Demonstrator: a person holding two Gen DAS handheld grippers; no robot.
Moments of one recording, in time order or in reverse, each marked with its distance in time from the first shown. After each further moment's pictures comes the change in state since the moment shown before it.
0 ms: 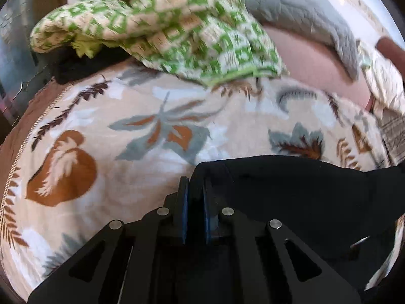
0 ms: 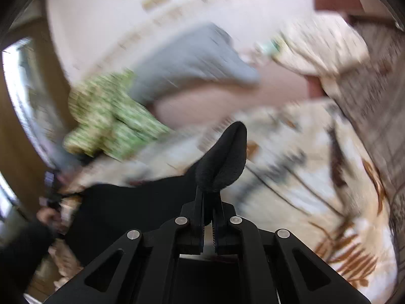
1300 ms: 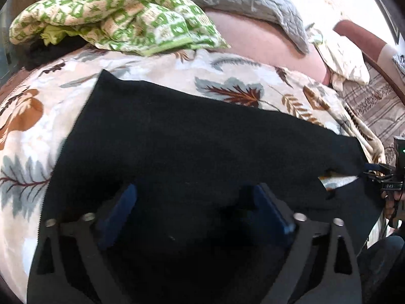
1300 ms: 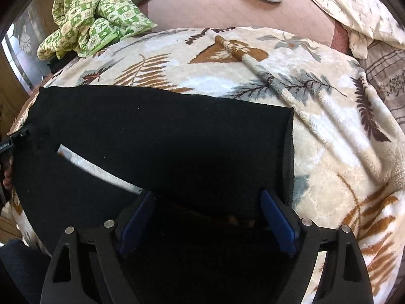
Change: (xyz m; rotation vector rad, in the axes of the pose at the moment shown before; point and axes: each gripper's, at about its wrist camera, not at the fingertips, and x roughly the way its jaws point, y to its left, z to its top) left arm -0.021 -0.062 -0.090 0.071 -0.038 -0.212; right arm 0.089 0.011 -0.071 -0.267 0.374 -0.138
